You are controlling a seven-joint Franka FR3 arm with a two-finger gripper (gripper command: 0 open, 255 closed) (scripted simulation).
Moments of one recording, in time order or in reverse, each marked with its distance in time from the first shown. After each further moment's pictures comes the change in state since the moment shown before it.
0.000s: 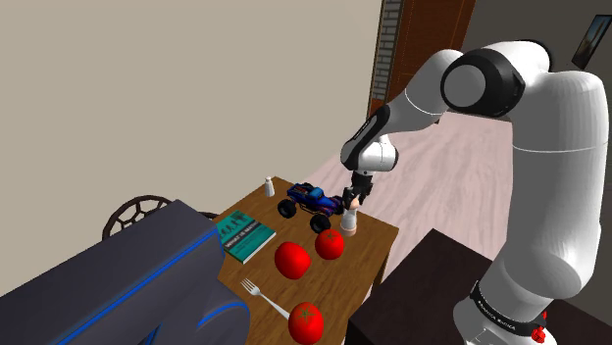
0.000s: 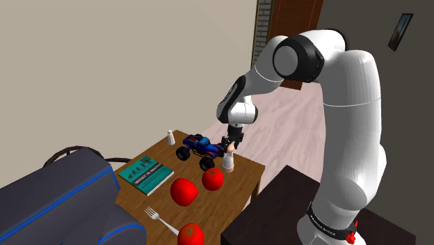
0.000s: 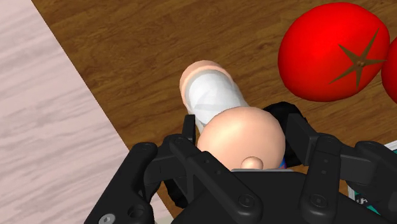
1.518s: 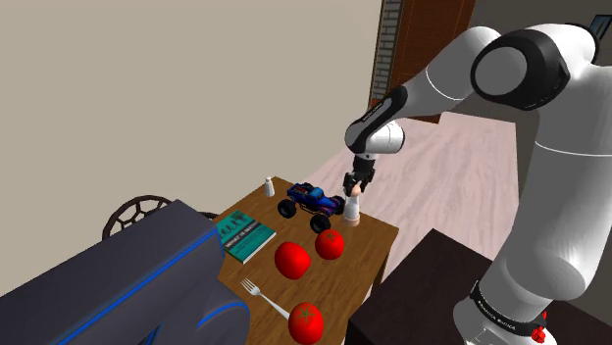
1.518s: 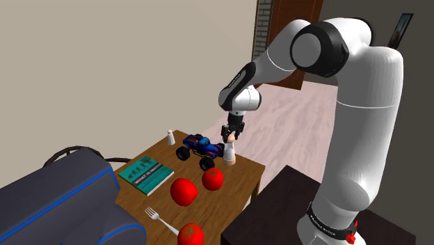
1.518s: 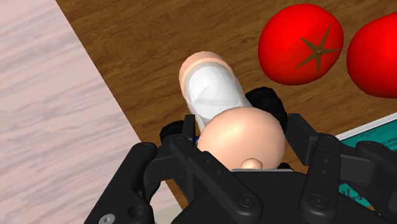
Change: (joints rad) arm 0.038 -0.156 -0.057 -0.011 -0.120 -0.131 0.106
